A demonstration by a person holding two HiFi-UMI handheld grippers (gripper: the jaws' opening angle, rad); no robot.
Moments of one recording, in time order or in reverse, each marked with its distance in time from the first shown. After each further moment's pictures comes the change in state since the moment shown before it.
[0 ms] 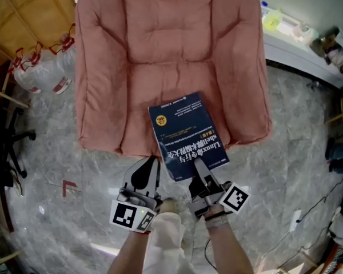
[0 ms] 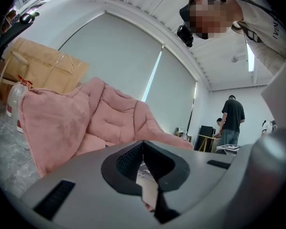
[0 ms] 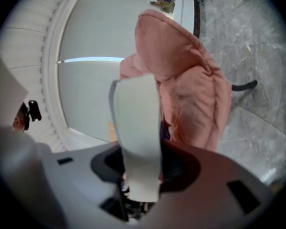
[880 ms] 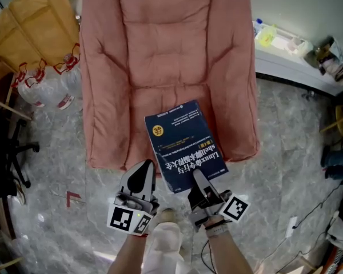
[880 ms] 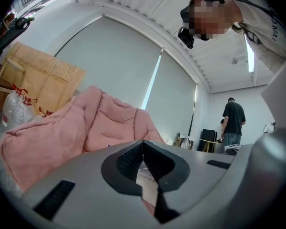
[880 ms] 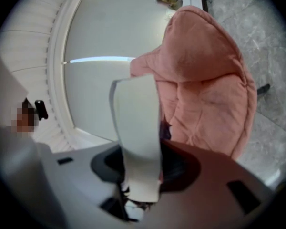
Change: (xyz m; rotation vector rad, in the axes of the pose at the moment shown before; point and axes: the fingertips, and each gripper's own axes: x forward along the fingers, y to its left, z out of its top) left arm 0.030 0.006 0.073 0.019 -0.046 0.001; right arm 0.013 0.073 0.024 -0.005 0.008 0.072
